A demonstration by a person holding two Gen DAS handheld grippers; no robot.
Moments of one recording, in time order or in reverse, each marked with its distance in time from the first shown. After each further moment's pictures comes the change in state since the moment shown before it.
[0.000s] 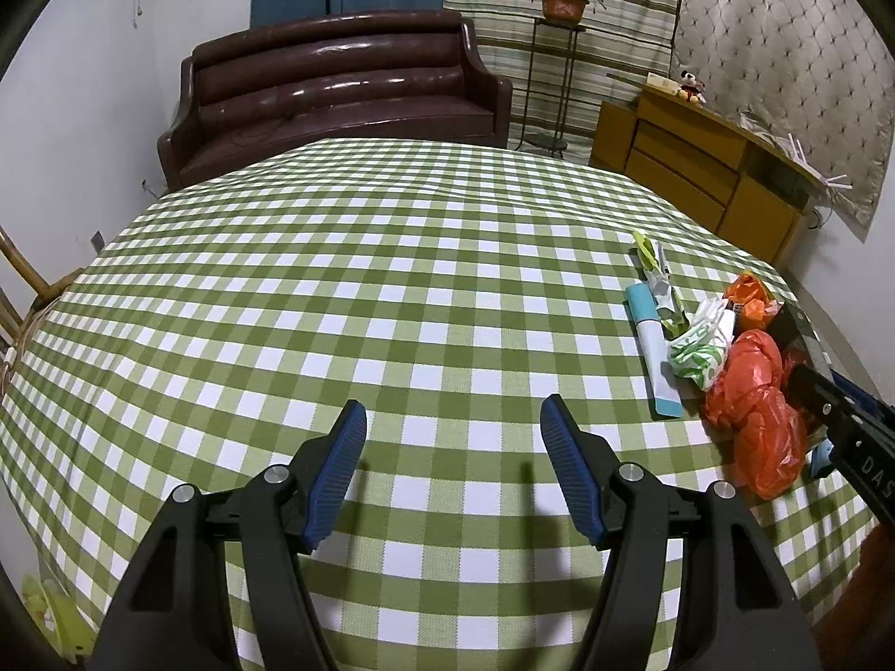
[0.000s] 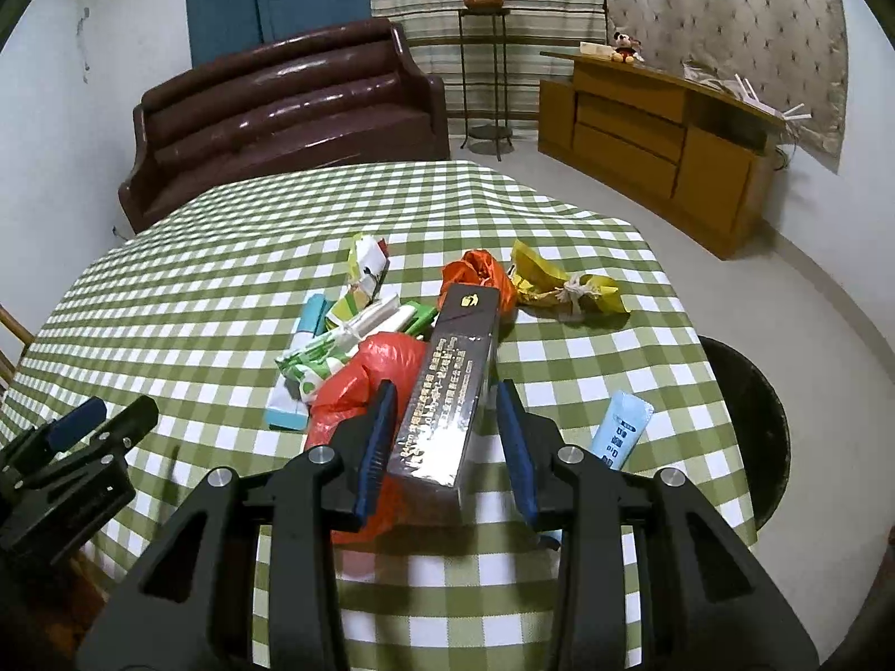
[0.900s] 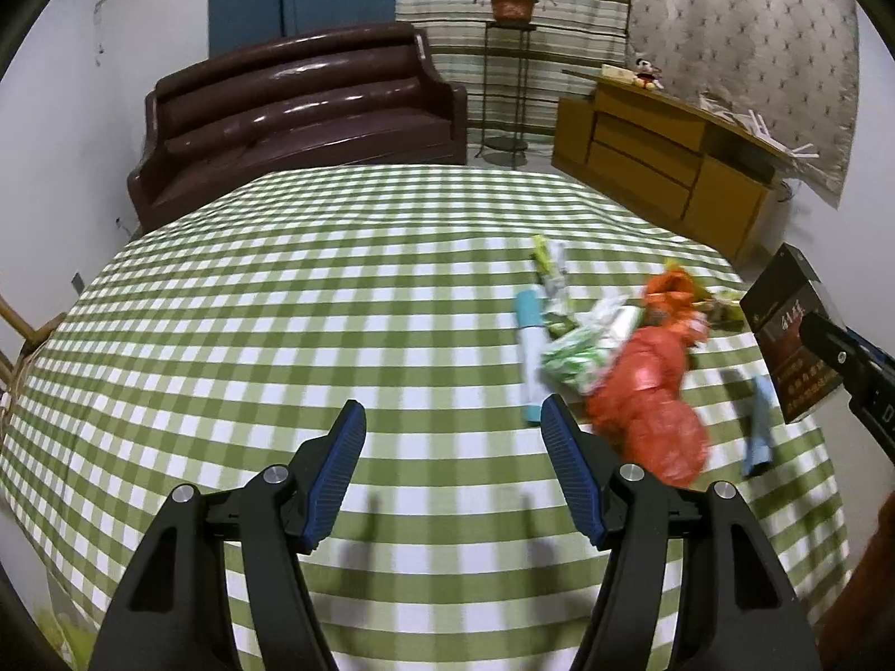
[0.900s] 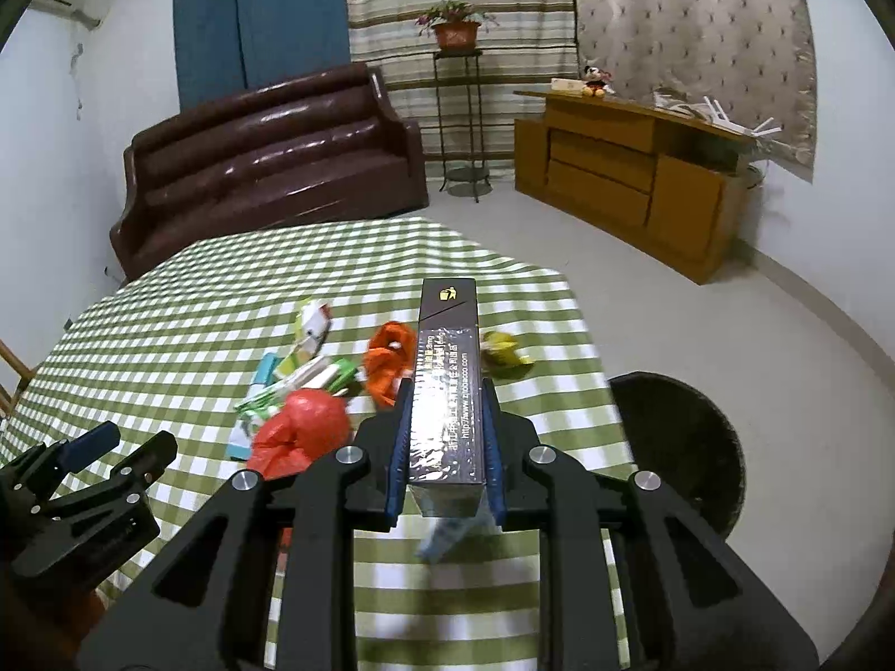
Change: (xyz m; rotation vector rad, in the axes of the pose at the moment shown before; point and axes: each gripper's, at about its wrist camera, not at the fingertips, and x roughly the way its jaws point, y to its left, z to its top) left arm -0.023 -0.070 0.007 0.094 -0.021 -0.052; right arm -0.042 -0.064 0.012 0.050 -0.133 -0.032
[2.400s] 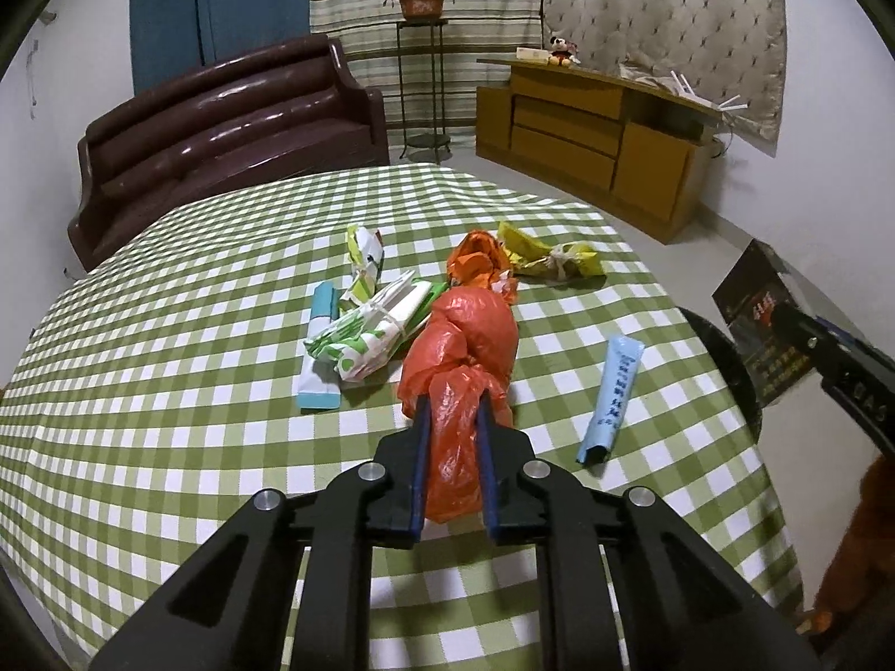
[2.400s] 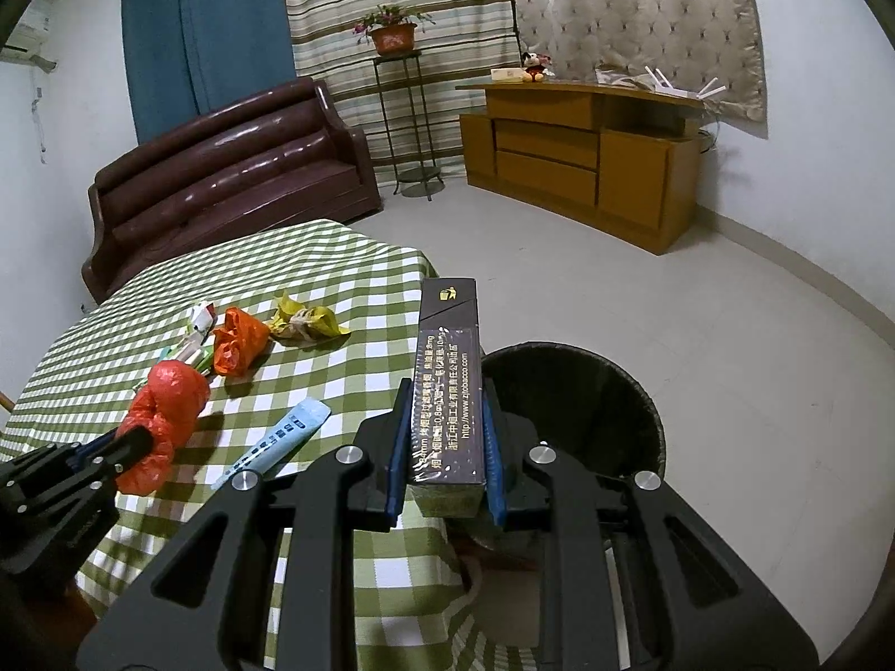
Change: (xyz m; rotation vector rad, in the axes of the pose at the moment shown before) left arm -0.003 -0.103 -0.016 0.133 -0.002 -0.105; right arm -0.003 -0.100 -0.028 0.104 0.003 -0.044
